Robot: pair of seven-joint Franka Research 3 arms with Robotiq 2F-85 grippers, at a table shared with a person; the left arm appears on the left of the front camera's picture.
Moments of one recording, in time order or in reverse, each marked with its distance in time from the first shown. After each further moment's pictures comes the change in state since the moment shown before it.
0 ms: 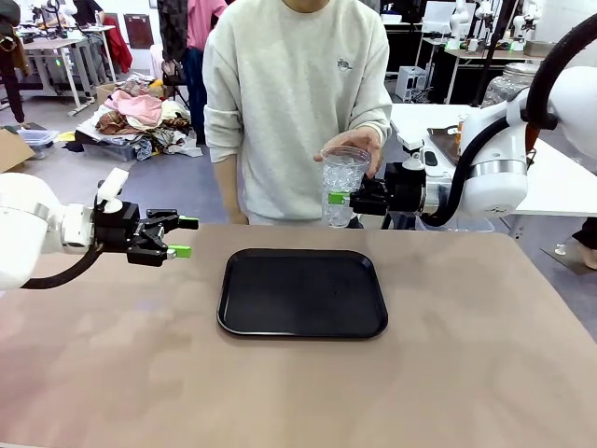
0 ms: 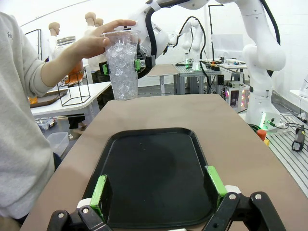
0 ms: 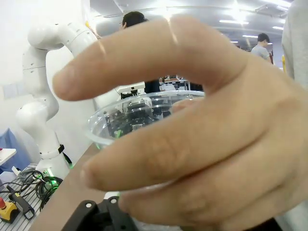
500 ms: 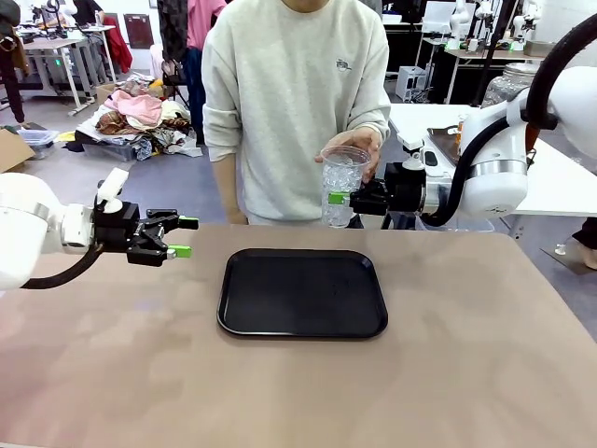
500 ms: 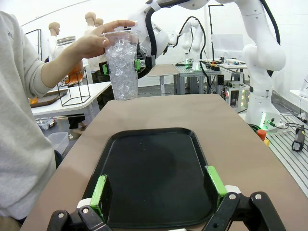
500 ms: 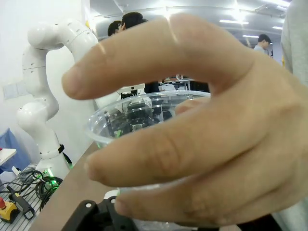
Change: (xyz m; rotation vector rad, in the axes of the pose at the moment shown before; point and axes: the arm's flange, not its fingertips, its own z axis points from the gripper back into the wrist) left arm 0.000 0.000 0.000 0.000 0.000 0.000; right arm 0.000 0.000 0.000 0.000 0.000 0.000
